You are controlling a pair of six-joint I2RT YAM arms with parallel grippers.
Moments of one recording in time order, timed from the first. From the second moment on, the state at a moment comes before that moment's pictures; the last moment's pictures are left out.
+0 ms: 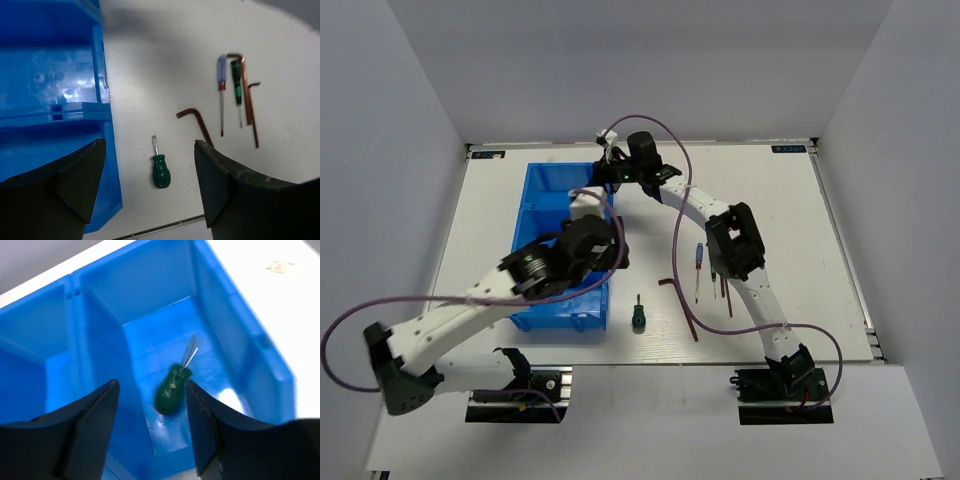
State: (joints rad) left arm -0.96 1.06 1.14 -0.70 -0.54 -0.70; right arm 0.64 2.52 2.20 0.00 -0.74 0.04
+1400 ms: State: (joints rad) left arm -1.03 1.80 1.16 -0.73 -0.09 -0.79; right arm 0.08 1.60 1.24 -0.77 -0.56 -0.11
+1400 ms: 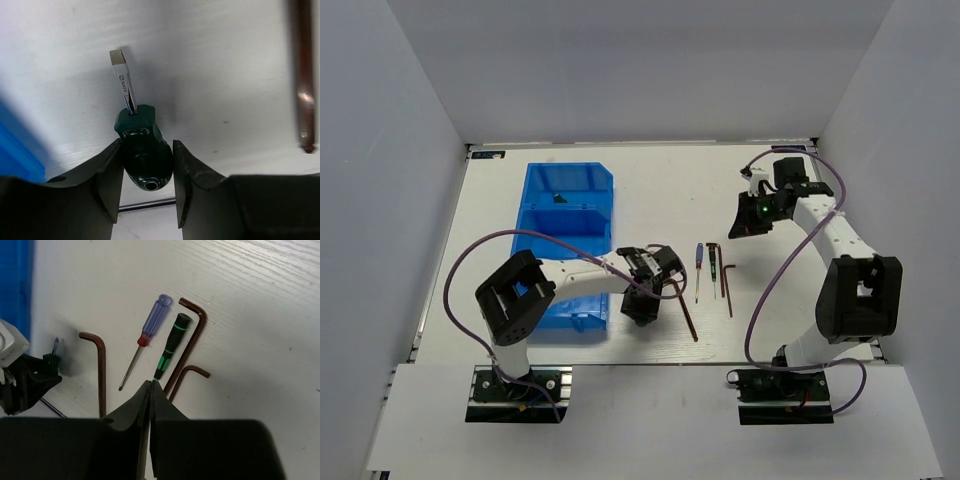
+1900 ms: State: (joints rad) left arm -0.60 1.84 1.71 -0.75 -0.39 -0.61; right arm 0.08 1.50 1.02 -0.77 -0.63 -0.35
